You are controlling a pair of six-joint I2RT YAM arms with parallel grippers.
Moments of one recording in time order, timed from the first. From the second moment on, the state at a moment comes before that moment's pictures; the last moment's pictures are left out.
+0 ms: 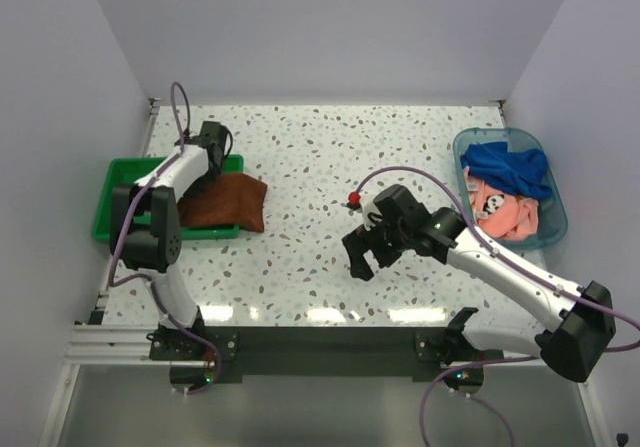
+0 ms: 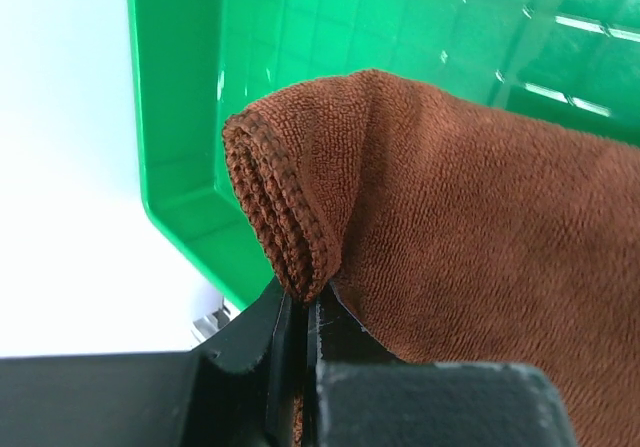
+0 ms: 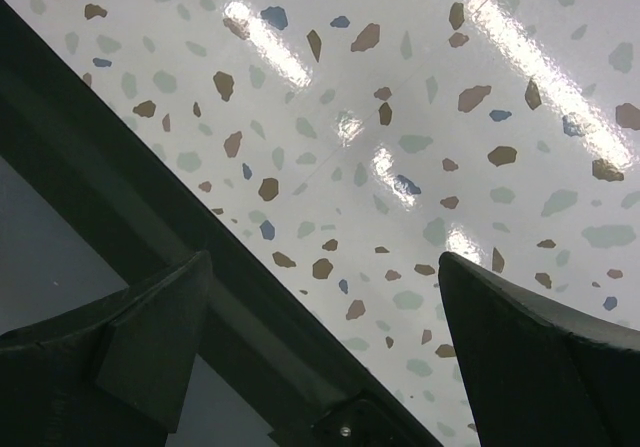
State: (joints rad) left arm -0.10 1.84 1.35 -0.83 -0.84 -0.15; right arm 0.77 1.16 0.95 -0.79 -0.20 0.16
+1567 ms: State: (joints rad) left arm 0.15 1.99 1.35 -0.51 -0.86 0.09; right arm 0.77 1.24 0.98 -0.80 -0.15 0.11
